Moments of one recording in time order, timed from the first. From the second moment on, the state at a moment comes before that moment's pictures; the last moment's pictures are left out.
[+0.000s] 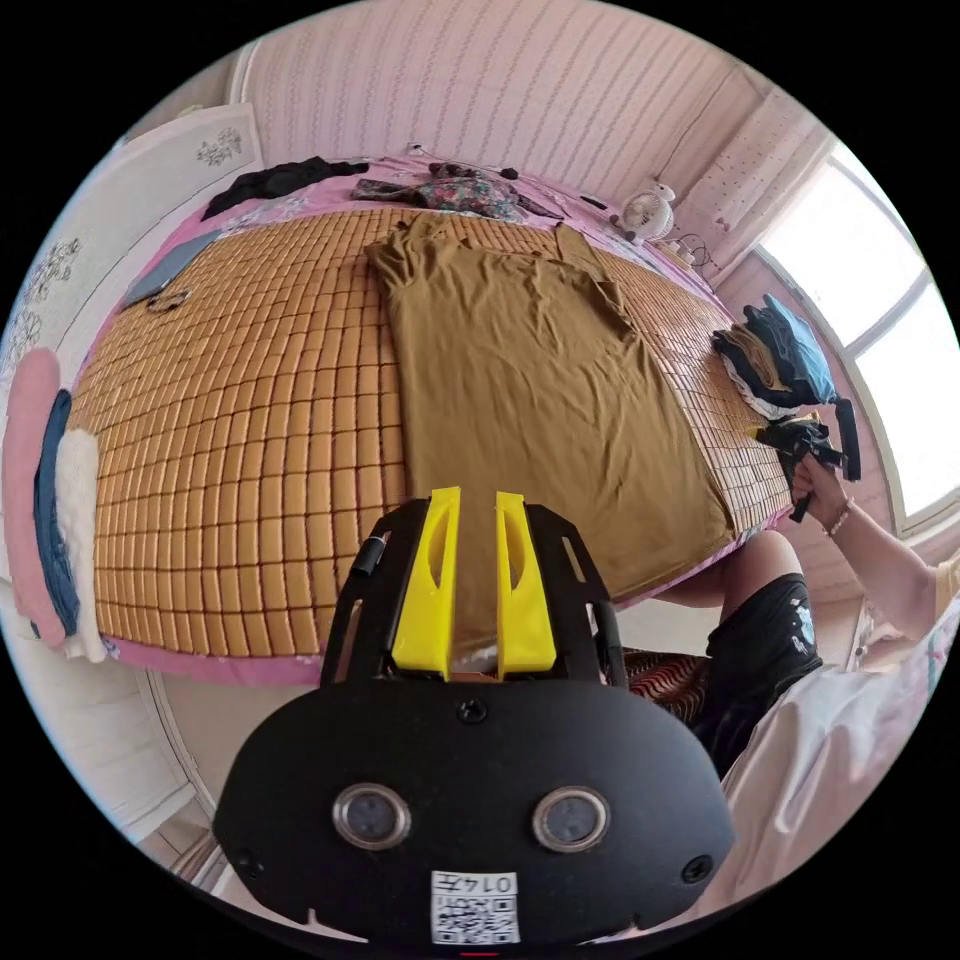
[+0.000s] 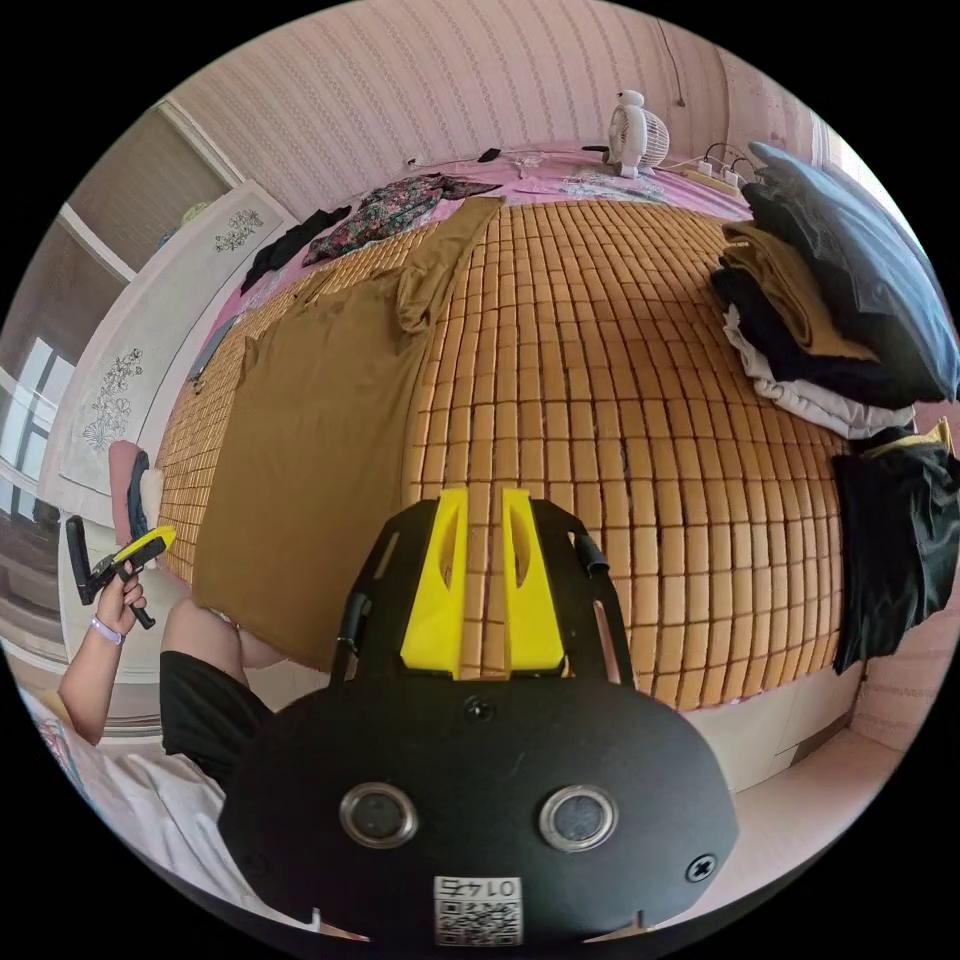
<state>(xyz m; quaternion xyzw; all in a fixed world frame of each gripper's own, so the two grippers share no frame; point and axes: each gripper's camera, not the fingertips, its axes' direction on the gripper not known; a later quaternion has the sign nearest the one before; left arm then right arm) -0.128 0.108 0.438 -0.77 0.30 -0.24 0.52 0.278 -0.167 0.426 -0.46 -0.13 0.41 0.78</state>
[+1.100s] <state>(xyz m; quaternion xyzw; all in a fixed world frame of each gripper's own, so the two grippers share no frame) 0.091 0.149 0.480 -0.65 0.45 -0.27 0.55 0.345 -0.126 0.404 -0.45 -0.19 0.46 0.74</state>
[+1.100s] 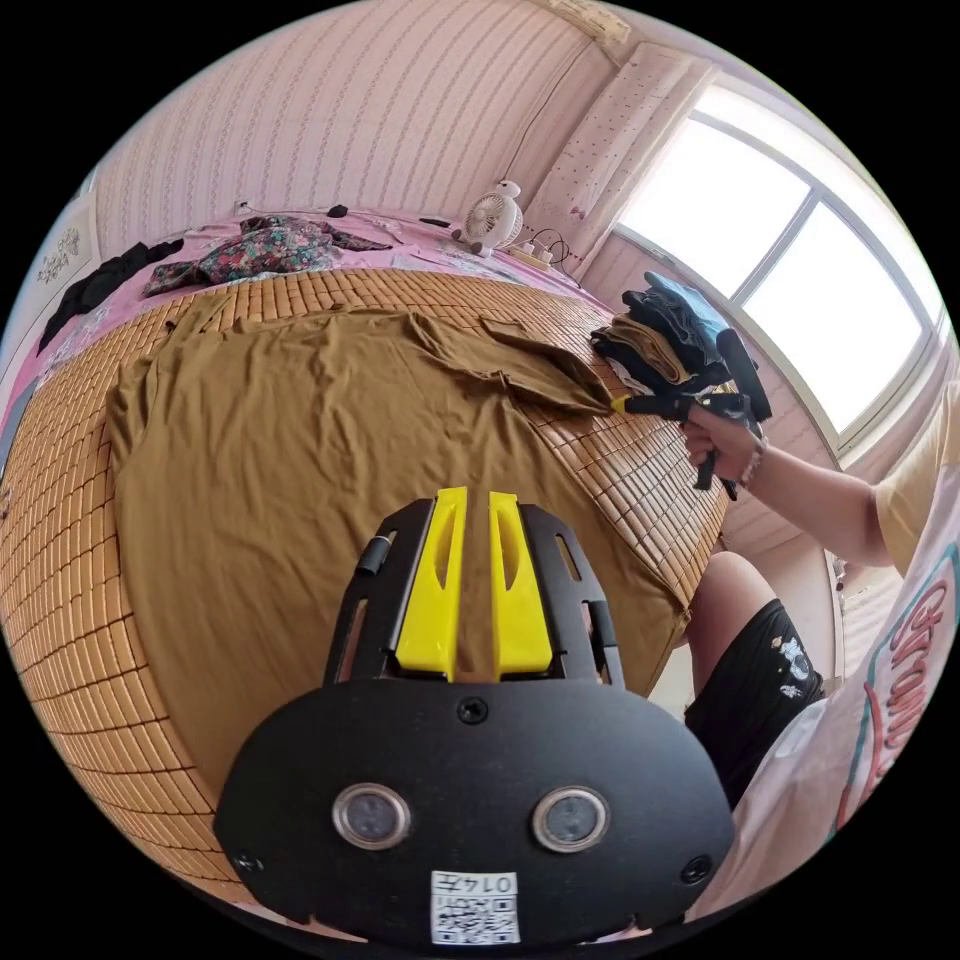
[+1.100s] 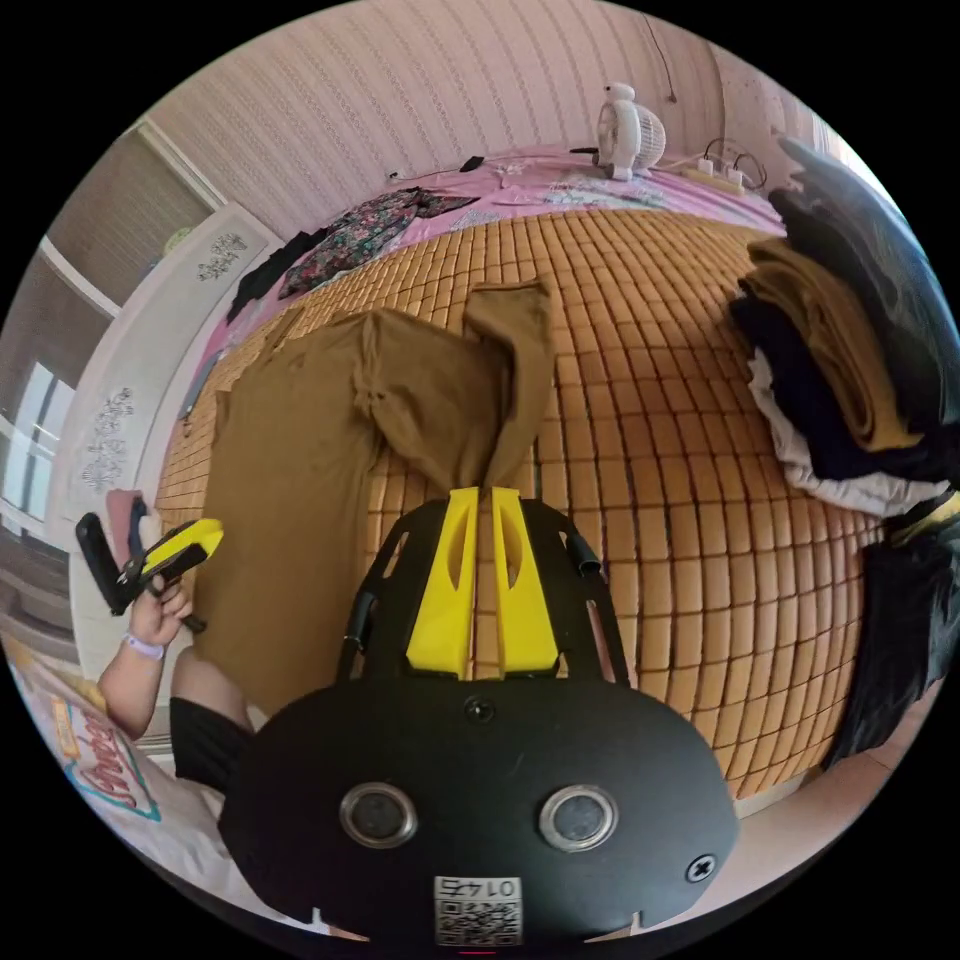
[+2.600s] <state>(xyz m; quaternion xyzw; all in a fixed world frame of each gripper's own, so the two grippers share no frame) 0.460 0.175 0.633 -0.67 0.53 -0.07 0.52 0.445 0.021 0.282 -0.46 0.15 0.52 0.70</state>
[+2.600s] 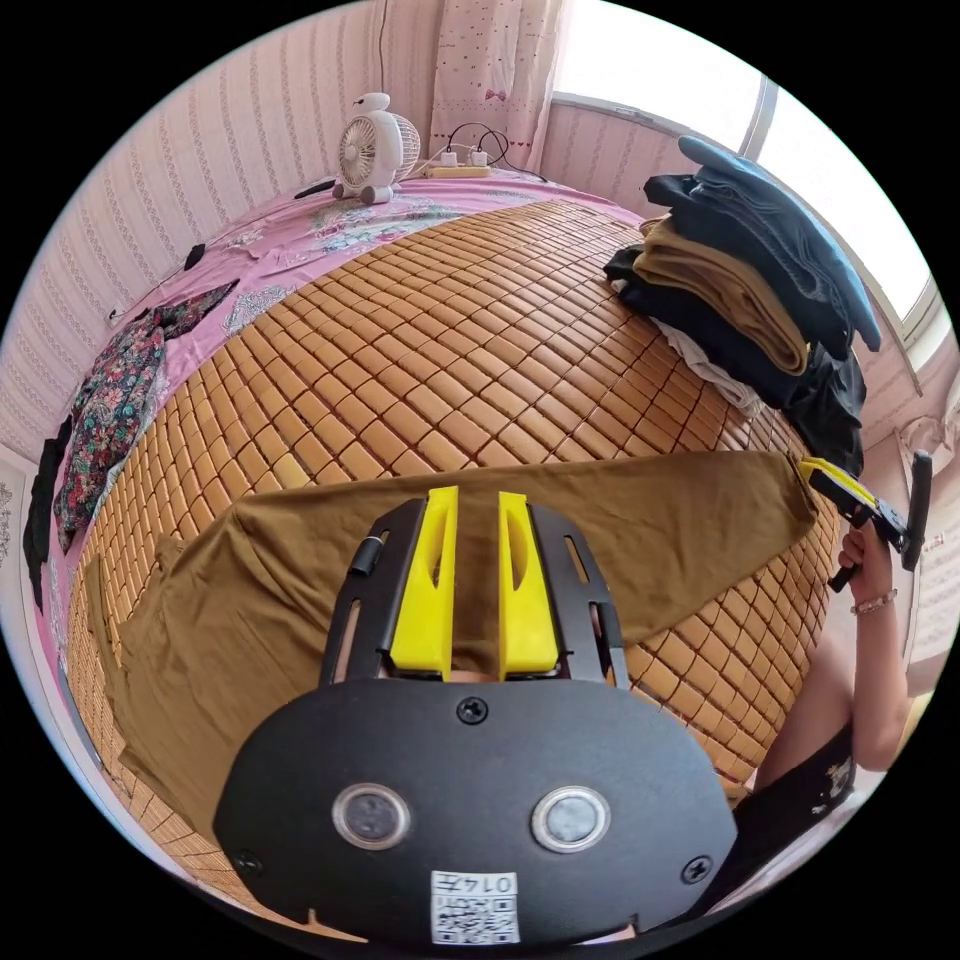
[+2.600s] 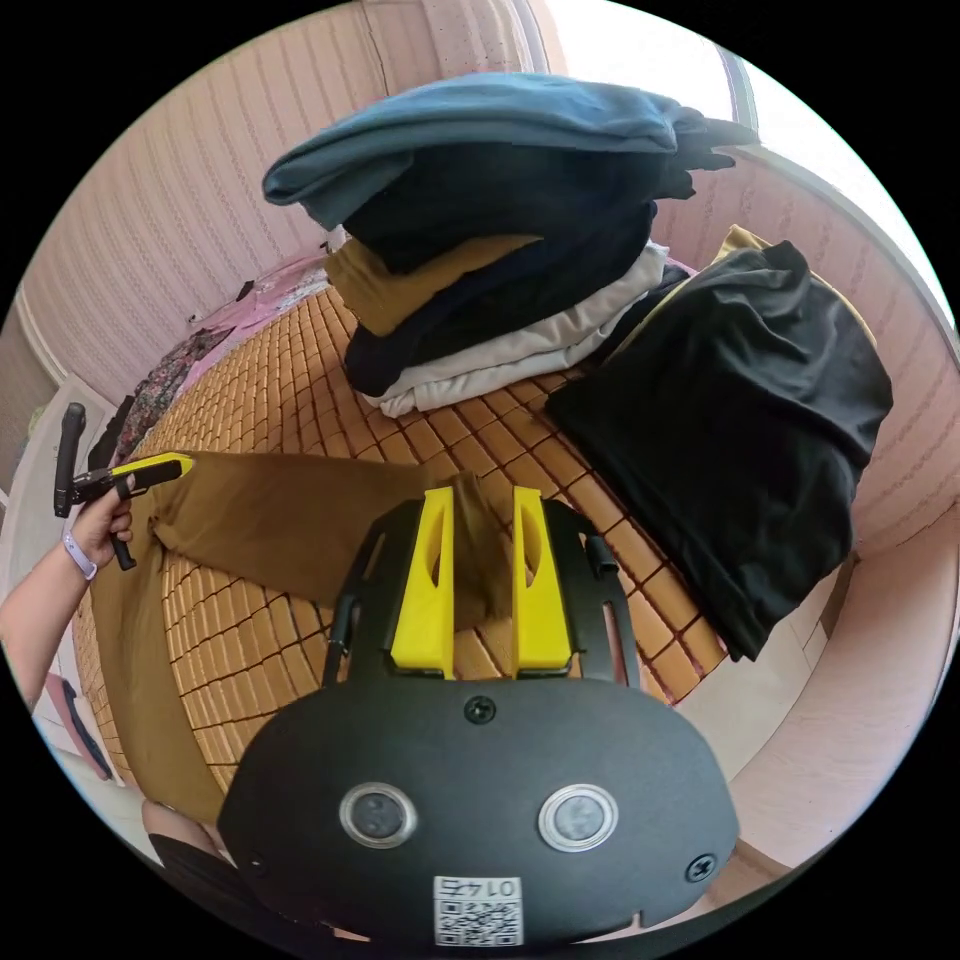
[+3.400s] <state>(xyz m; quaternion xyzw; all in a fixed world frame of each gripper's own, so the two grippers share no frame) 0.376 0.148 0.654 -0.62 0.49 -0.22 0.57 0.404 0.032 0.316 -0.43 0.21 0.48 0.73</state>
